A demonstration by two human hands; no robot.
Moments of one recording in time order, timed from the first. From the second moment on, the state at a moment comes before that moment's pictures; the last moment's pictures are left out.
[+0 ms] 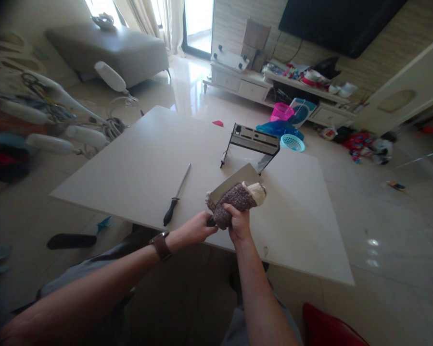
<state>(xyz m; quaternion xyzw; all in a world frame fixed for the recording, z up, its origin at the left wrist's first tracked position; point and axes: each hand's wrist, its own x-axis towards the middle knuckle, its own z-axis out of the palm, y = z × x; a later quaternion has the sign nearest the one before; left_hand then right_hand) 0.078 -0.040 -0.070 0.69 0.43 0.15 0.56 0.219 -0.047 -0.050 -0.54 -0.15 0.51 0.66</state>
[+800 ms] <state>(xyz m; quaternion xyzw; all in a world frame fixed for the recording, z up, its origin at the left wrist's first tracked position) 0.075 -0.047 -0.067 0.69 0.40 0.21 0.56 0.213 -0.048 -0.053 -0.52 -0.19 0.51 0.65</state>
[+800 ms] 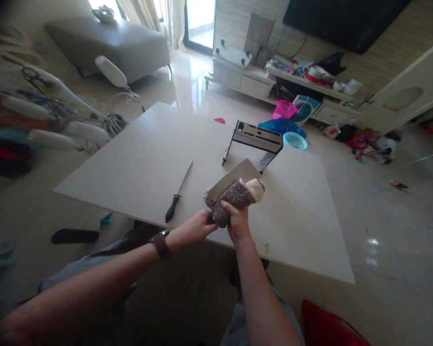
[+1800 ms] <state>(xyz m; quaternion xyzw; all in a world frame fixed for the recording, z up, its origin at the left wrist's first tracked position) 0.062 -0.014 -0.063 0.72 0.36 0.15 0.57 0.237 -0.049 -0.047 -0.60 -0.32 0.43 0.59</state>
